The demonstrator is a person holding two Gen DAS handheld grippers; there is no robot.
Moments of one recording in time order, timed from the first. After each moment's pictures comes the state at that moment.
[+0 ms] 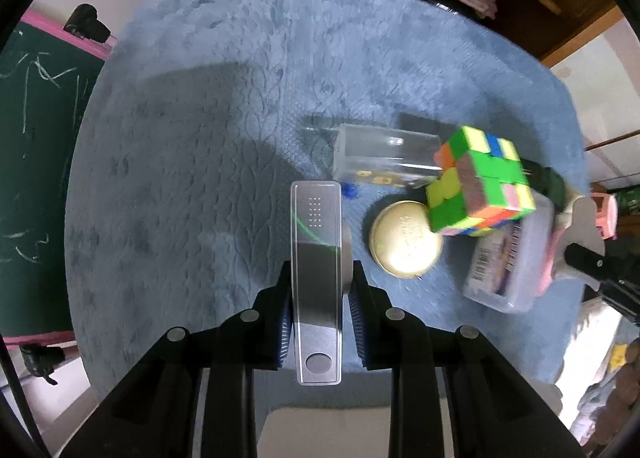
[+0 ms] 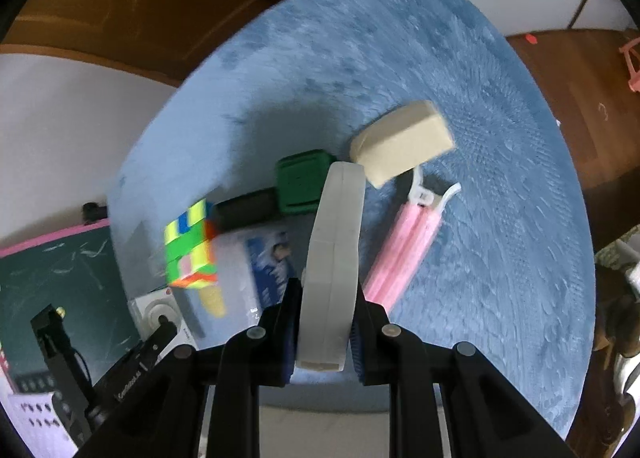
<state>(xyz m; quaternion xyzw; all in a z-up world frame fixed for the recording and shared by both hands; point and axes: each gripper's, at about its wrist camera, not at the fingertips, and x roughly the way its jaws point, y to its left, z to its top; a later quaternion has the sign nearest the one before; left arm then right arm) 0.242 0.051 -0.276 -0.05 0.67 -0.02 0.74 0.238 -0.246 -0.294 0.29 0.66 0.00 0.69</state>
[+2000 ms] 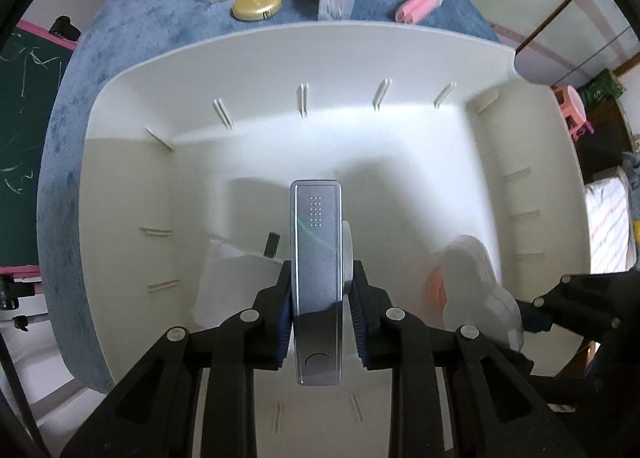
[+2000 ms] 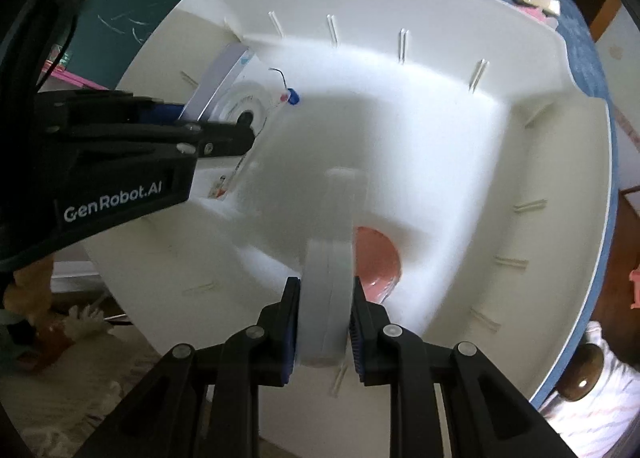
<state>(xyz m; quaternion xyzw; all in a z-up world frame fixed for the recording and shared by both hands) 0.005 -0.030 -0.283 0.05 0.65 -0.12 0.75 -0.052 -0.138 -0.313 -0.05 0.67 0.20 0.71</state>
